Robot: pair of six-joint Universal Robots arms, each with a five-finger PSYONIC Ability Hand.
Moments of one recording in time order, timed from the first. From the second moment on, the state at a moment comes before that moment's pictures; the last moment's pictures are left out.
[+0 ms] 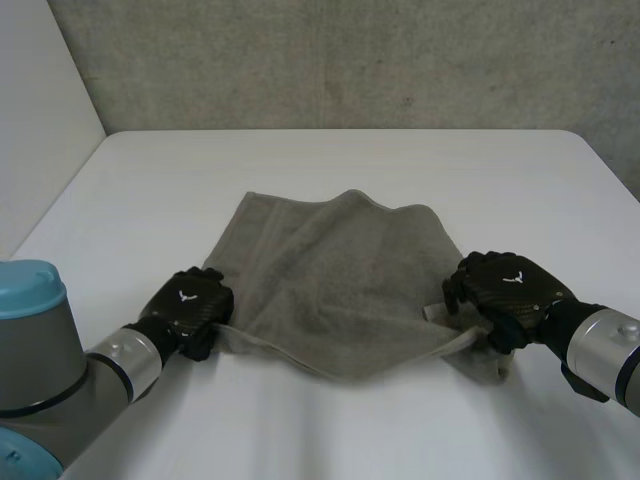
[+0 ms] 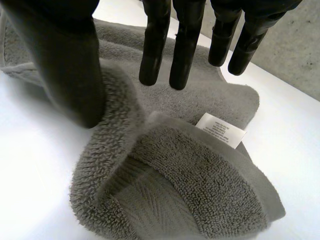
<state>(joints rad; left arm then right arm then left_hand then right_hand) 4.44 -1.92 -1.95 3.42 -1.25 3.48 1.68 -1.46 1.91 0.09 1.02 2.66 1.31 1.30 0.22 0.23 1.15 0.70 0.71 0.21 0.23 0.51</state>
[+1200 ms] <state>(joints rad) 4.52 -1.73 -2.03 3.39 -1.21 3.48 1.91 -1.08 1.58 0.10 1.17 2.08 1.31 1.30 0.22 0.23 1.15 0.47 0.49 0.21 0.23 0.26</state>
